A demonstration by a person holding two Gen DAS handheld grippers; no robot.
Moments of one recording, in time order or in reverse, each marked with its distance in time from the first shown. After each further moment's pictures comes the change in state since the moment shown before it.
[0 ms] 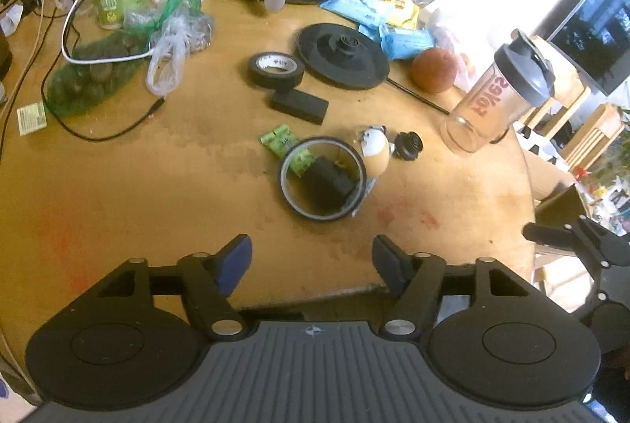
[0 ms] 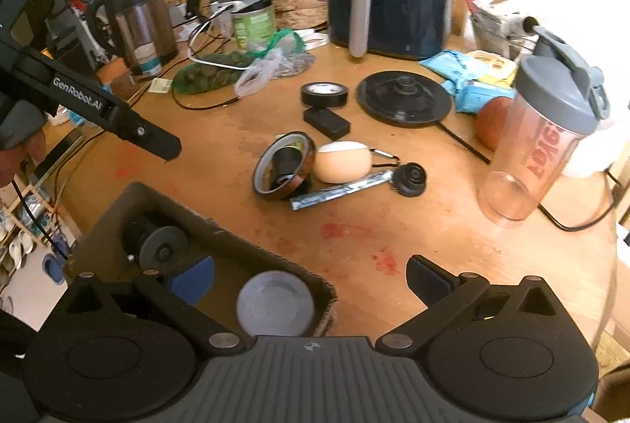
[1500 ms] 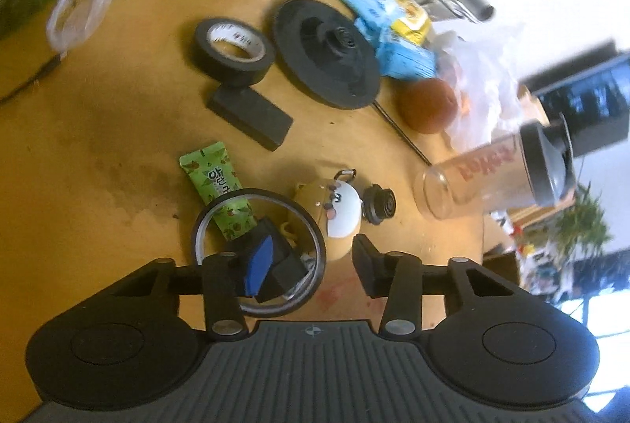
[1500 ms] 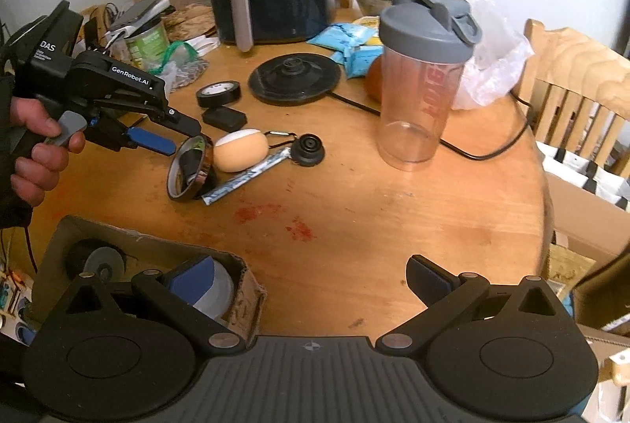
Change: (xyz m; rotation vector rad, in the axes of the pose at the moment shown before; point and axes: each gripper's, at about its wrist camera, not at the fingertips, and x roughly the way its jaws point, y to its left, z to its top) left arm 0.110 0.025 0.062 -0.300 0.104 -0.281; right arm -0.022 -0.033 -0.020 0.241 0.024 -0.206
